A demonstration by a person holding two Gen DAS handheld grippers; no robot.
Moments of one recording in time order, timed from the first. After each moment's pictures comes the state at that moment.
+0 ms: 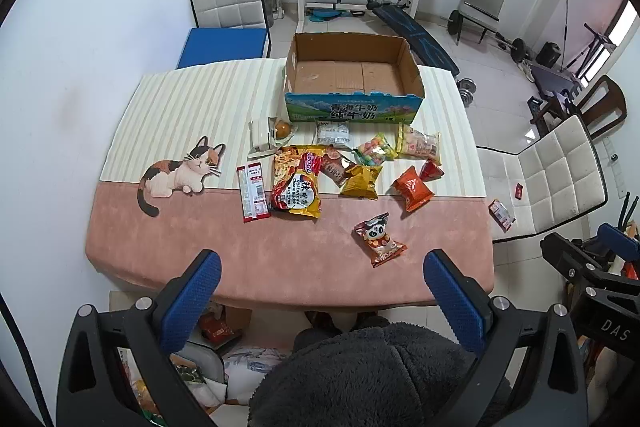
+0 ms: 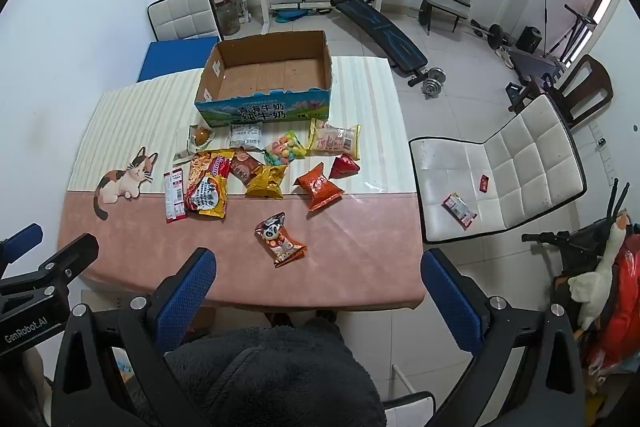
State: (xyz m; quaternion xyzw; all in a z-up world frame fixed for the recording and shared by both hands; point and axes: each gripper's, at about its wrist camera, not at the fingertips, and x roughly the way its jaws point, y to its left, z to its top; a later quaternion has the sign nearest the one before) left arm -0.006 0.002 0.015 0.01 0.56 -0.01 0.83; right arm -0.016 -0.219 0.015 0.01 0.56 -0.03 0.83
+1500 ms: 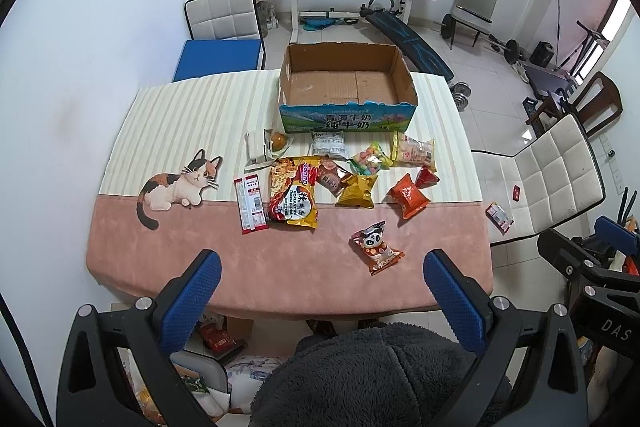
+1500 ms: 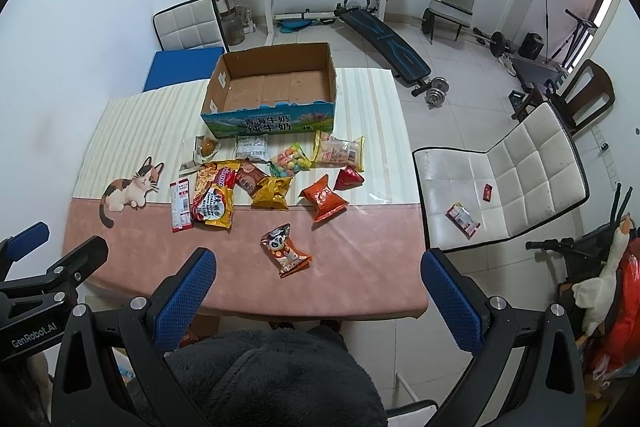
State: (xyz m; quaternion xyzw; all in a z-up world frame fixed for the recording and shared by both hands) left arm 0.003 -0.005 0.024 0.01 0.55 -0.02 0.84; right arm -0.004 -0.210 0.033 0.02 0.54 -0.02 0.84
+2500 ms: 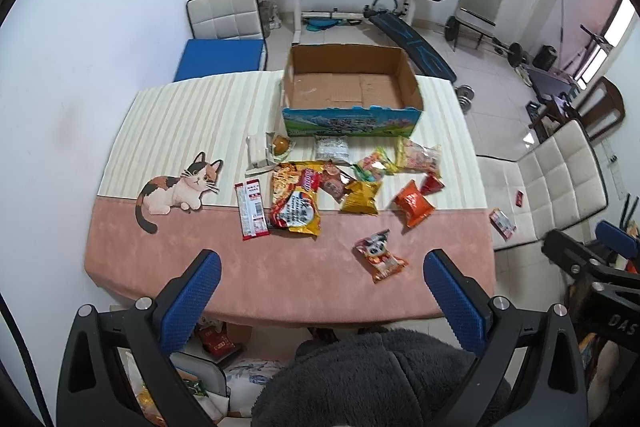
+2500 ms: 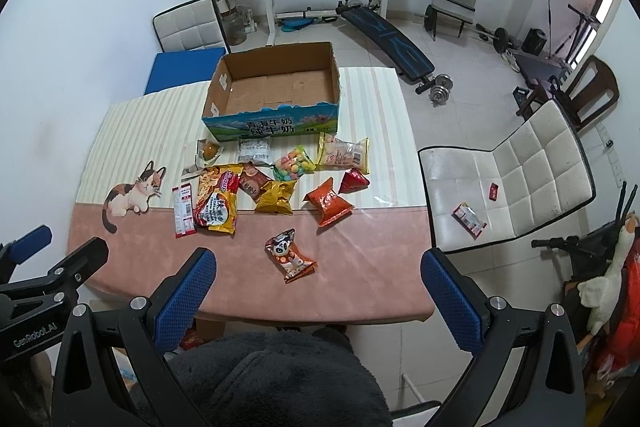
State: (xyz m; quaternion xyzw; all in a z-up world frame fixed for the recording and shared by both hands) left arm 0.016 -0.001 0.013 0.01 0.54 -0.01 0.84; right arm 0.016 -0.219 0.021 0.04 0.54 -0.02 0.84
